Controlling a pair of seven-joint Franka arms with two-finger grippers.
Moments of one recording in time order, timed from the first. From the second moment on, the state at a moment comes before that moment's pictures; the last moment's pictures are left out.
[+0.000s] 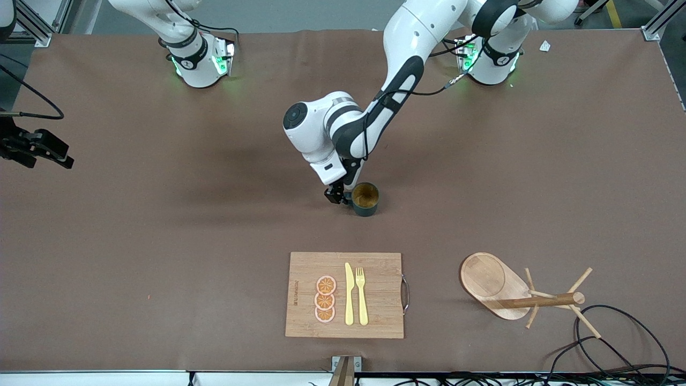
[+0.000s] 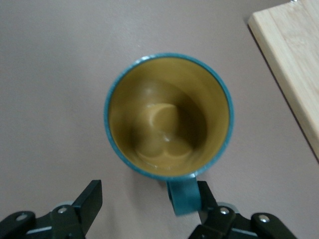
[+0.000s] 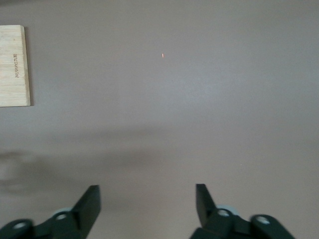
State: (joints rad) left arm -0.93 0.90 -0.01 -1.24 0.37 1.92 -2.32; right arm 0.03 0.02 -0.10 -1.57 0.01 1.65 -0.03
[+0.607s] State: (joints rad) left arm -0.94 0.90 -0.02 -1.24 0.36 1.86 -2.32; right arm 0.03 0.02 -0.10 -1.57 0.01 1.65 -0.03
